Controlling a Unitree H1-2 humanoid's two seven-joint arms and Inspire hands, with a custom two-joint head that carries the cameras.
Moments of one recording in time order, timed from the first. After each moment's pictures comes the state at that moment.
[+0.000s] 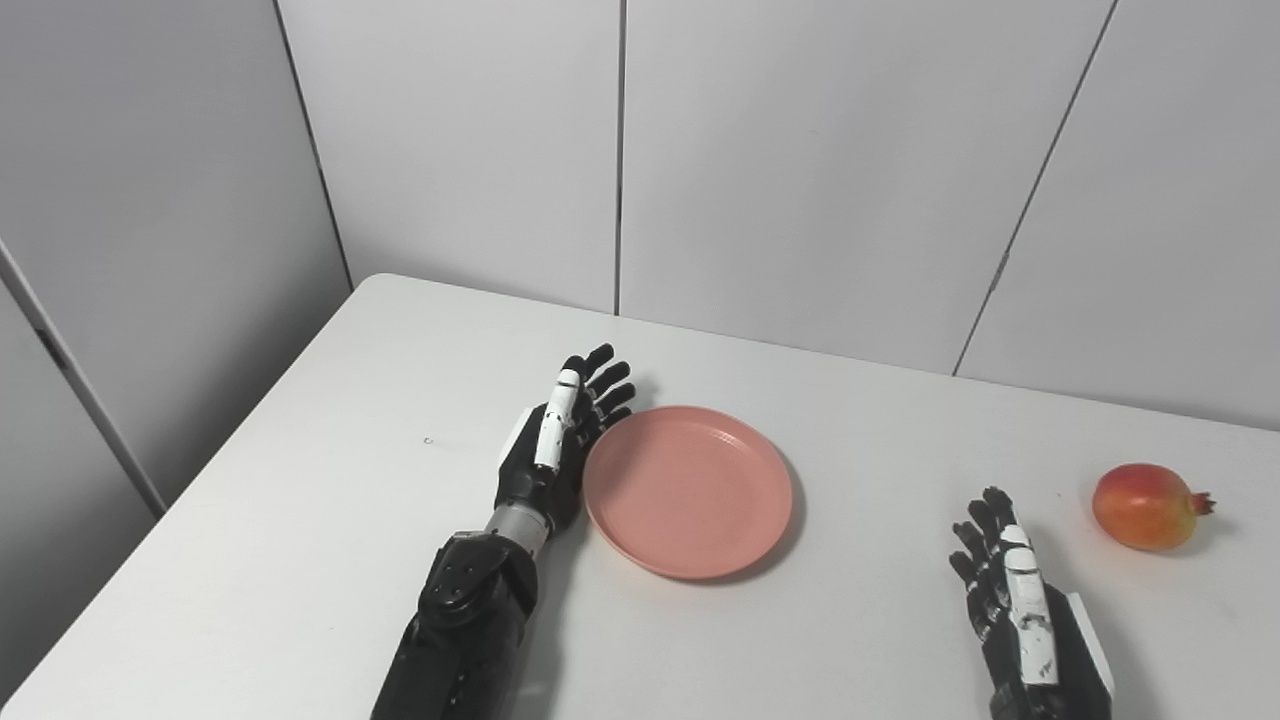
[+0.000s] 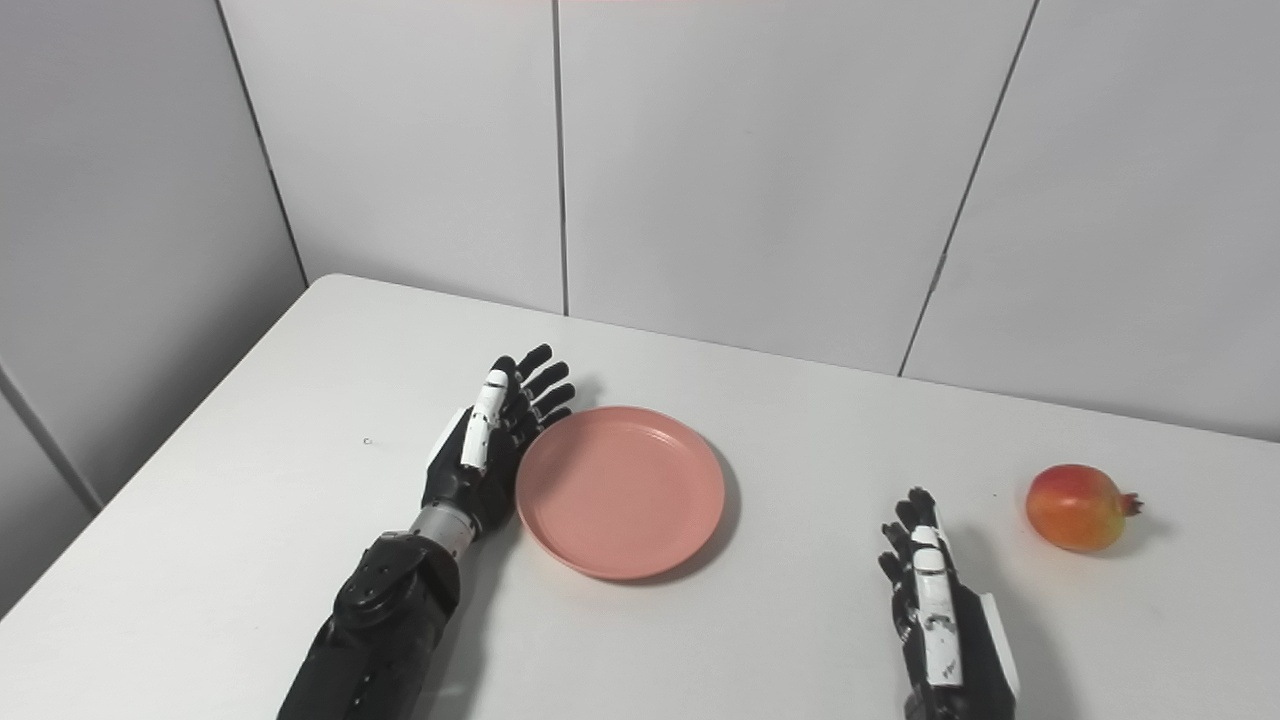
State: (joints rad) left arm -0.34 0.04 0.09 0.20 -0.33 0.16 -0.06; right arm -0.07 0.01 0.02 -0.19 0.13 0.23 0.09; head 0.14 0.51
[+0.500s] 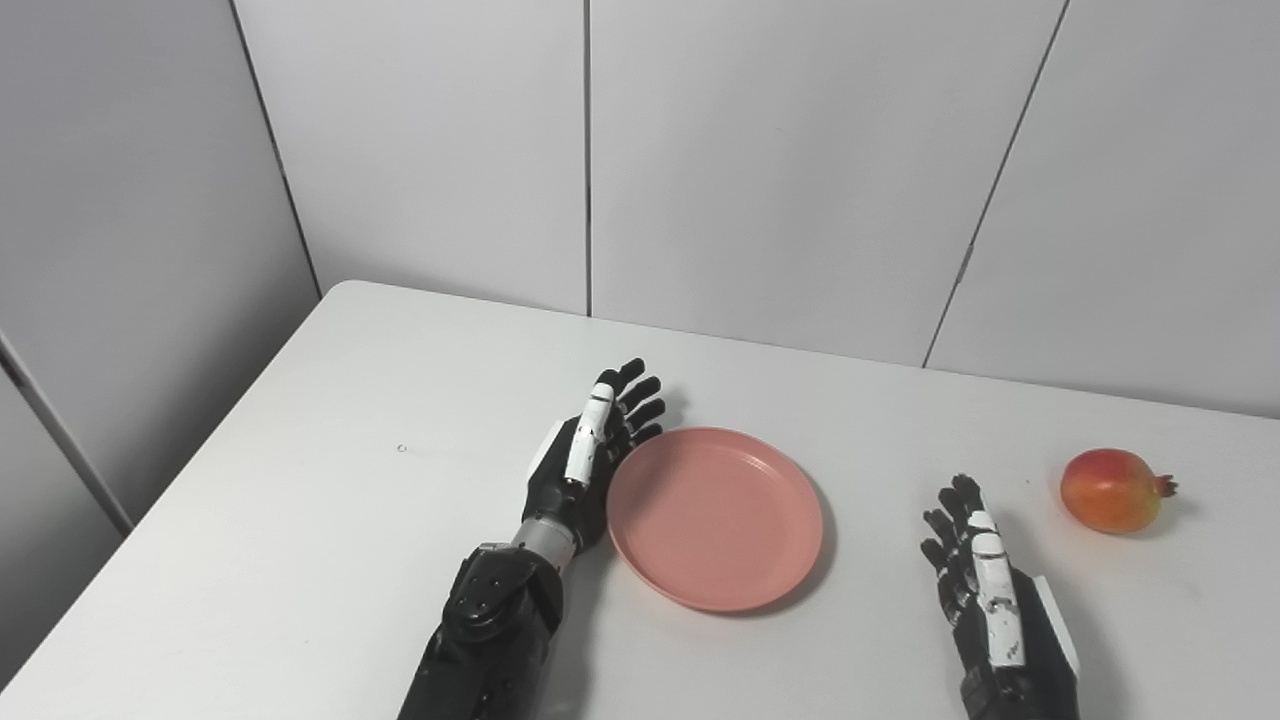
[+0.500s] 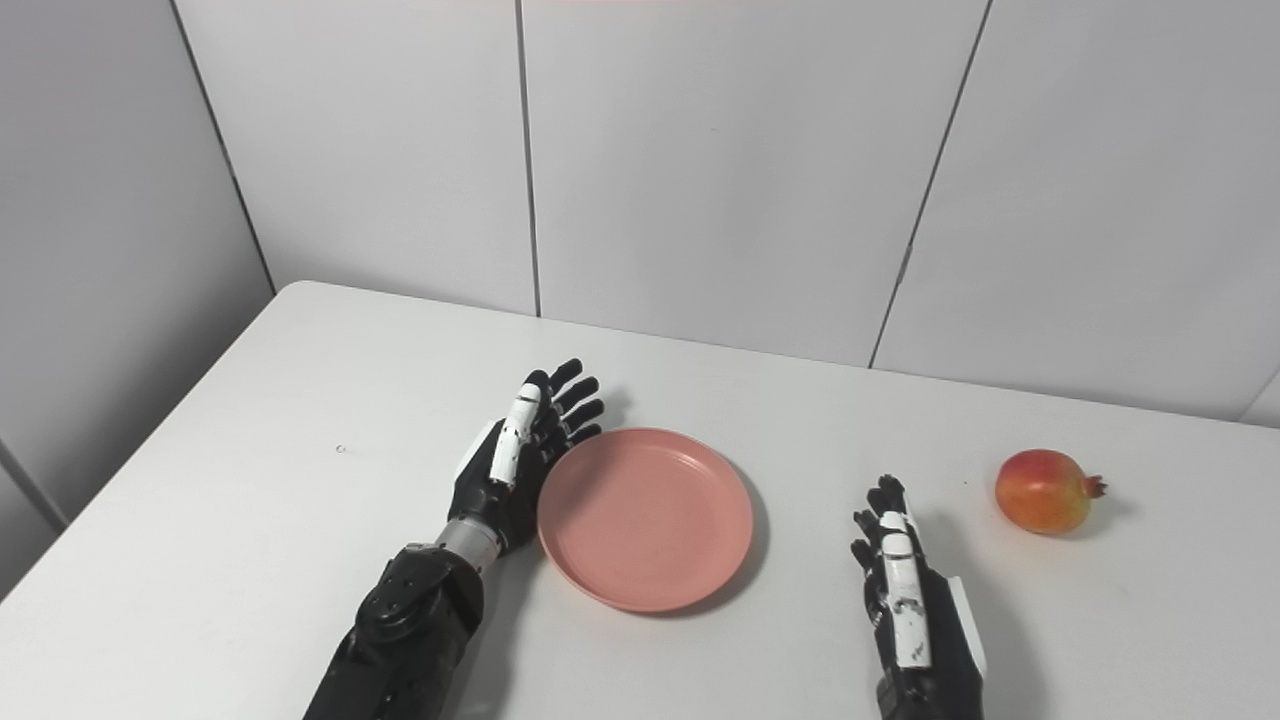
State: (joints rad) left arm -0.35 -0.03 0.02 0.20 -0.29 0.19 -0.06; right arm -0.07 0.03 0.04 -0.20 0.12 0.23 0.07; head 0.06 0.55
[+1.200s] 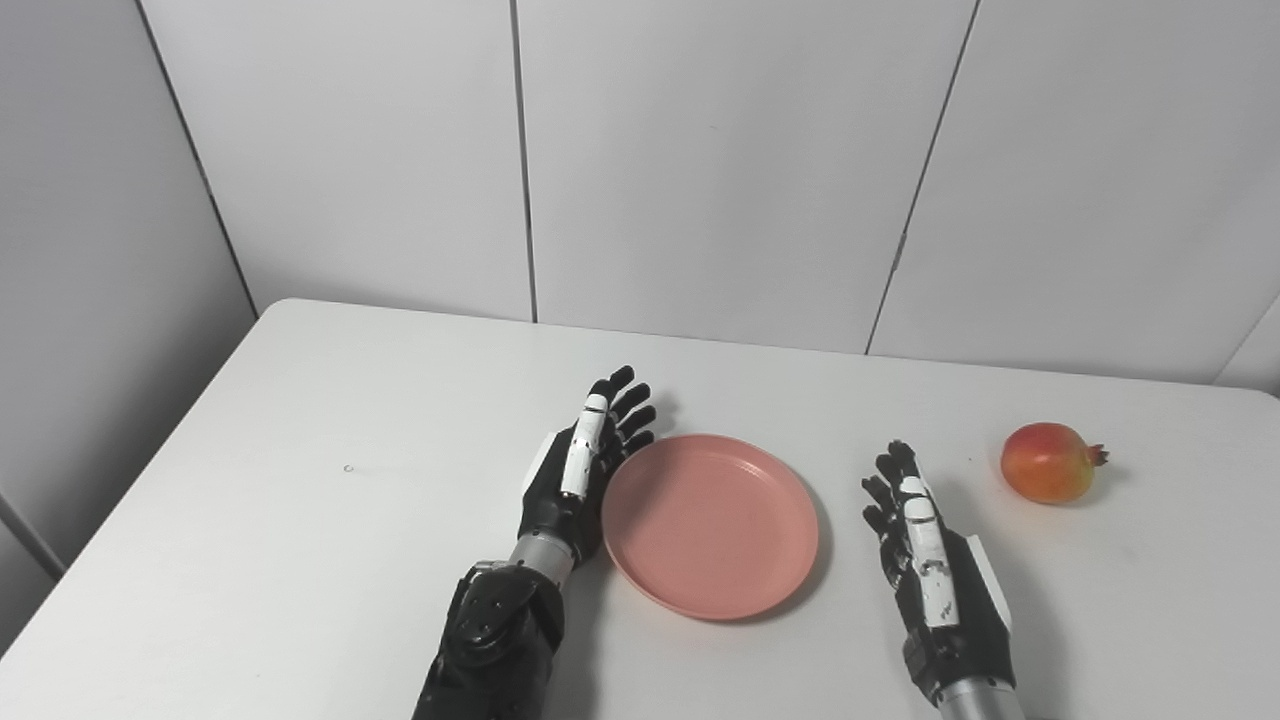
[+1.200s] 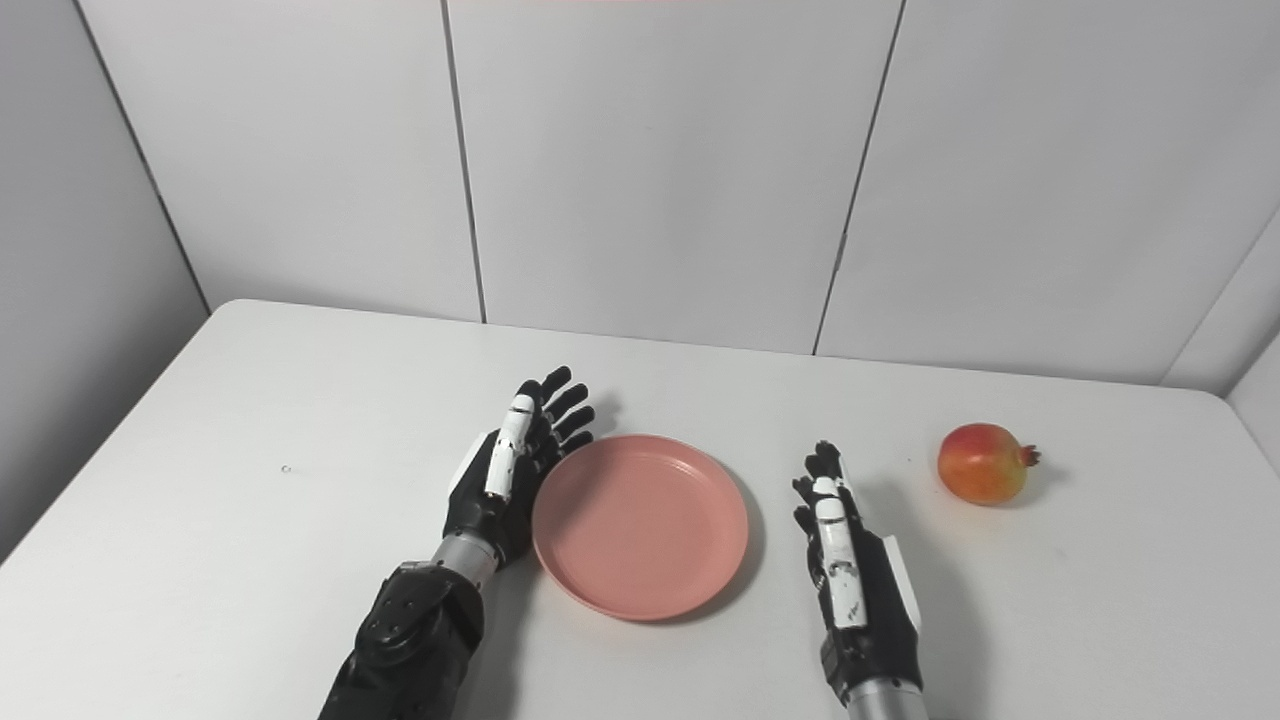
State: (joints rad) left arm -0.36 -0.09 0.02 0.23 -0.23 0.16 -0.05; right arm -0.08 0.05 0.05 -0.21 0.07 0.23 0.04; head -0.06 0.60
